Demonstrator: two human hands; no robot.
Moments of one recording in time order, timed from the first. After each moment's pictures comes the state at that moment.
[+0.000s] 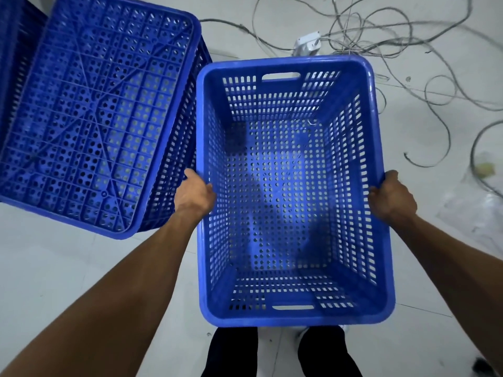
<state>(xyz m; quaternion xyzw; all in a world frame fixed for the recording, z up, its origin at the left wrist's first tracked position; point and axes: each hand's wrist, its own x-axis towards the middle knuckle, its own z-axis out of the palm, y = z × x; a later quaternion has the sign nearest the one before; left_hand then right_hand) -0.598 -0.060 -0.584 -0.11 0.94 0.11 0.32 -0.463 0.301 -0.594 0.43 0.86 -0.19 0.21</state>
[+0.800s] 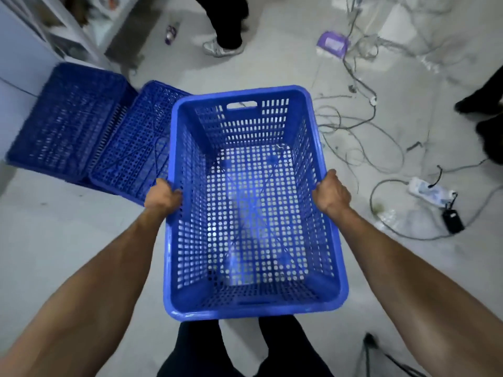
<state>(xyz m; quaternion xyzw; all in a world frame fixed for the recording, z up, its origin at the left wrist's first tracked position) -0.498 -0.069 -0.218 -0.19 0.93 0.14 0.28 -0.424 0.311 -0.206 0.31 0.91 -0.19 0.19</state>
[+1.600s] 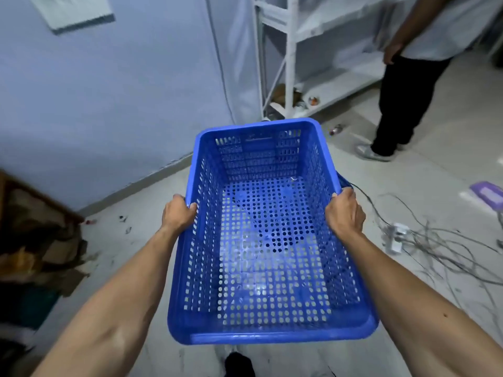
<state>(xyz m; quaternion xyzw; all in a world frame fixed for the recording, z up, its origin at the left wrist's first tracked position) -0.278 -0.361 -0.027 -0.43 0.87 0.22 0.00 -0.432 -0.007 -0.031 0.01 0.97 -0.24 0.01</state>
